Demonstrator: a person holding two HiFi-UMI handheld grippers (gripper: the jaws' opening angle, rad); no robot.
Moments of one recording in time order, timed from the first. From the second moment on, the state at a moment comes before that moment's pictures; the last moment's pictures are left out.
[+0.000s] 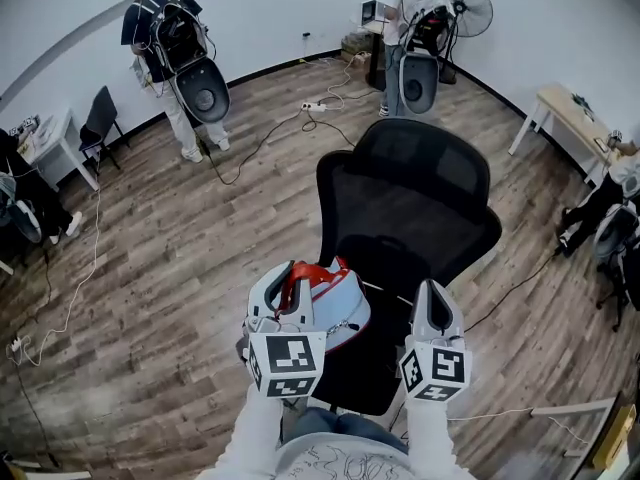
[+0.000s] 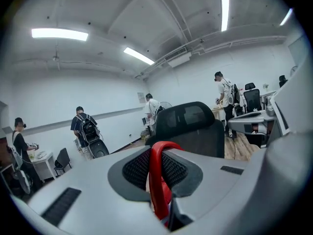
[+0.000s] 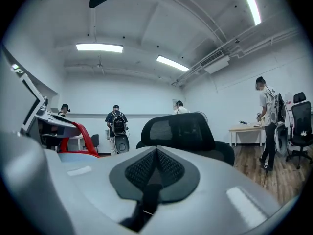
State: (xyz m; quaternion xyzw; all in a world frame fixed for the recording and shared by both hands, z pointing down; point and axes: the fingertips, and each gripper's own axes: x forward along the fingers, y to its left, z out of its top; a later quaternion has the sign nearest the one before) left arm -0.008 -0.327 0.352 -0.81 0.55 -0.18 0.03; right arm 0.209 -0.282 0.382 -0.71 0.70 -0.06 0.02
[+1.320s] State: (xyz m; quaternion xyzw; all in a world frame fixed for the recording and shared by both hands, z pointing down) left arm -0.055 -0.287 0.283 -0.79 0.60 -0.12 0.05; right arm 0.166 -0.262 0.308 -0.68 0.73 0.02 0.06
